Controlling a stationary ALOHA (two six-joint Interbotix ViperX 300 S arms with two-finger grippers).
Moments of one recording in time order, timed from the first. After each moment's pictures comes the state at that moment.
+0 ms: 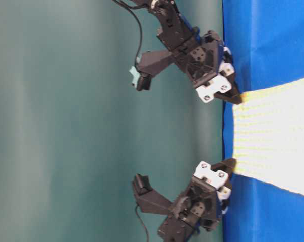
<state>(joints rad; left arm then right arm) 0.59 0.31 0.65 -0.06 -0.35 -0.12 -0.54 0.30 0.60 0.19 -0.25 0.25</state>
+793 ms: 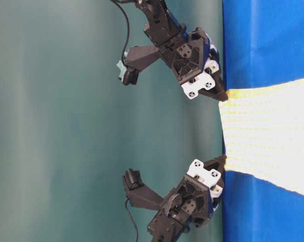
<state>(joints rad) 0.56 0.26 0.64 -0.05 -0.28 -0.06 -0.55 0.24 0.62 0.18 -0.25 0.24</state>
